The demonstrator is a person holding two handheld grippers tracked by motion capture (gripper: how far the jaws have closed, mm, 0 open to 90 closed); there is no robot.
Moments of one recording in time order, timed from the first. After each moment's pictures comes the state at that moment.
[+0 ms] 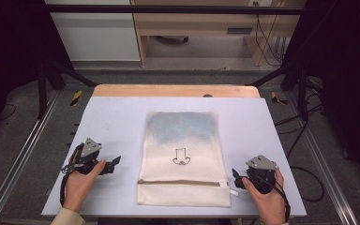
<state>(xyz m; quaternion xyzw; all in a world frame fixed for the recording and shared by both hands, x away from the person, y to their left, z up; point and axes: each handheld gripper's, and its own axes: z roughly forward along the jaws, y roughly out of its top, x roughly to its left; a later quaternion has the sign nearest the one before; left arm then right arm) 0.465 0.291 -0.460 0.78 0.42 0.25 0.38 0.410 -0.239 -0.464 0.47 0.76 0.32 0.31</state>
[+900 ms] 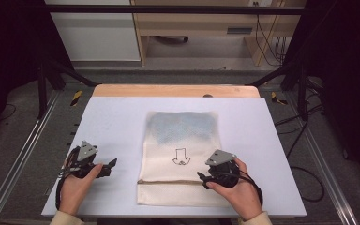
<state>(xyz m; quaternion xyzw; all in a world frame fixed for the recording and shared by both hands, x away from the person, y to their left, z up) 0.453 0.296 -0.456 0.78 0.42 0.27 0.37 0.422 -0.137 -0.427 0.31 0.87 0.33 0.22</state>
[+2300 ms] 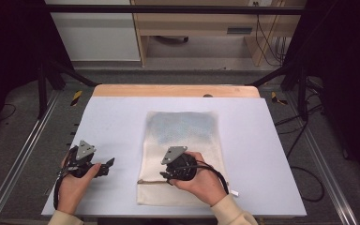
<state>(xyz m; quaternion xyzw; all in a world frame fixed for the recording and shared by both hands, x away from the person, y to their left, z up) 0.454 0.302 -0.456 0.79 0.43 0.27 0.36 0.440 -0.030 -0.419 0.18 0.91 0.34 0.14</state>
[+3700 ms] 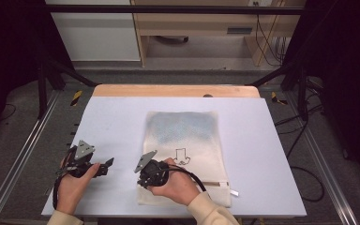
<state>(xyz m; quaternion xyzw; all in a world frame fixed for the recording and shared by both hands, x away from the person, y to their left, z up) 0.454 0.304 -0.454 0.79 0.43 0.26 0.36 0.440 0.041 -0.443 0.14 0.93 0.33 0.05</state>
